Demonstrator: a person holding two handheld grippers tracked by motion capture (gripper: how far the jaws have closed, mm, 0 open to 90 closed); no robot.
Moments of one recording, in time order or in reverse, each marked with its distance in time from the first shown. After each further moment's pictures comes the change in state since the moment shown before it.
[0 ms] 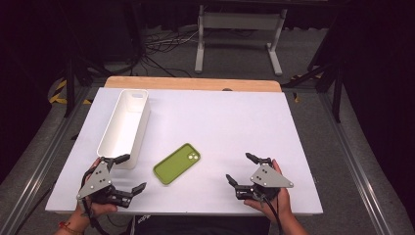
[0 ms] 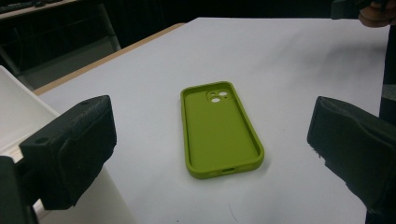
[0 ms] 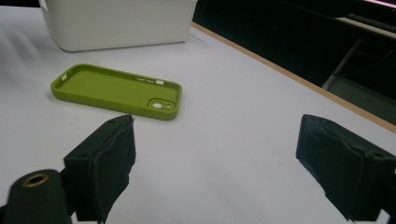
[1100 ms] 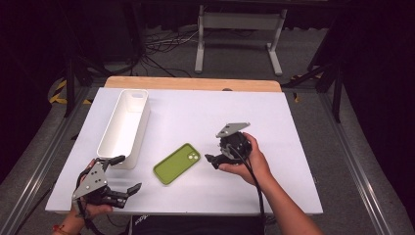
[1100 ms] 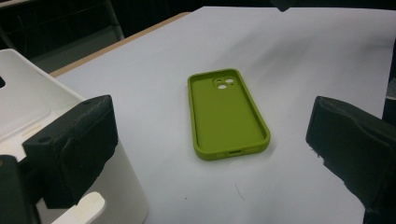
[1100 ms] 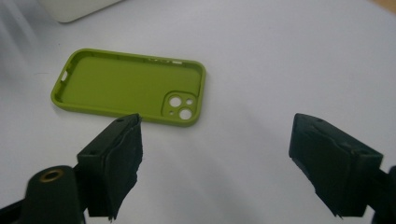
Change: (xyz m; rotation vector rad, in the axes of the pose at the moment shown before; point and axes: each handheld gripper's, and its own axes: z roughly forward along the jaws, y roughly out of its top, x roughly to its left) left arm 0.004 -0.004 -0.008 0.046 0.008 -0.009; right arm -0.023 0.084 0.096 0.470 0.208 0.134
